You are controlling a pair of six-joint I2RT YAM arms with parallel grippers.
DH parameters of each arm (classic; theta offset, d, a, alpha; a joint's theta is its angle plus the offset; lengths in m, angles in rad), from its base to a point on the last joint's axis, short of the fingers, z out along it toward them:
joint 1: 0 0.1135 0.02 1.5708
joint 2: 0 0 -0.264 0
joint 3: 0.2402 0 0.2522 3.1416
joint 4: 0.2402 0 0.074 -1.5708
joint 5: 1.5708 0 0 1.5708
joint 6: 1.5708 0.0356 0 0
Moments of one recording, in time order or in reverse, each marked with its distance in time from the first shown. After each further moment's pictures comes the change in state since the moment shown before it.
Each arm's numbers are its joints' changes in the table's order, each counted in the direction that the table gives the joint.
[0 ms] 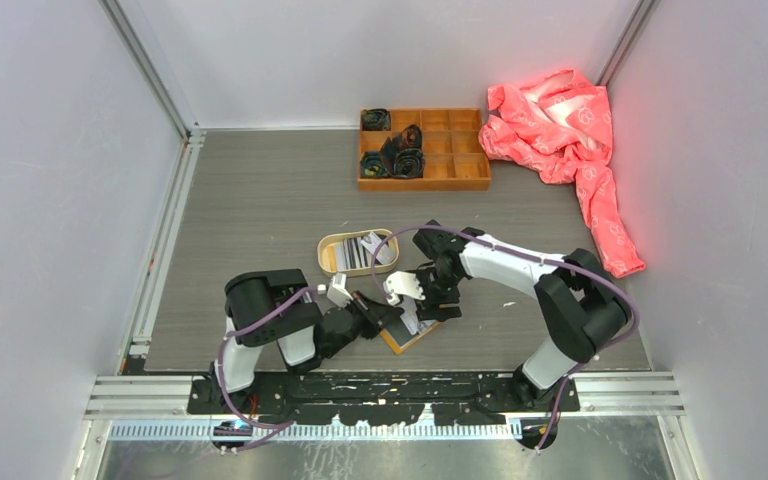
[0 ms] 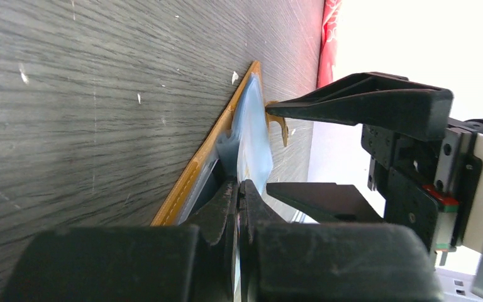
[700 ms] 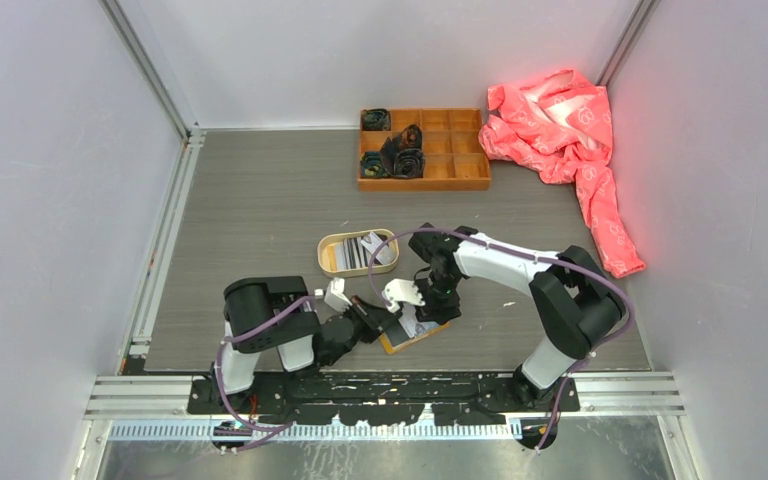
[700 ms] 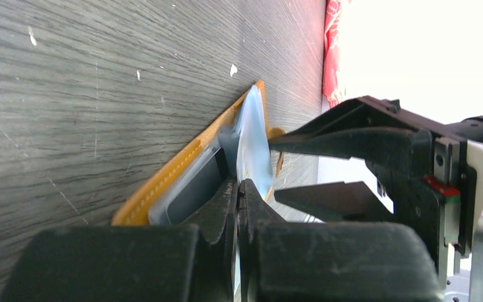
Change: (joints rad) left arm -0.068 0.023 -0.021 0.002 -0.115 0.032; right arm 0.024 -0.042 0.034 0.089 -0.019 -0.046
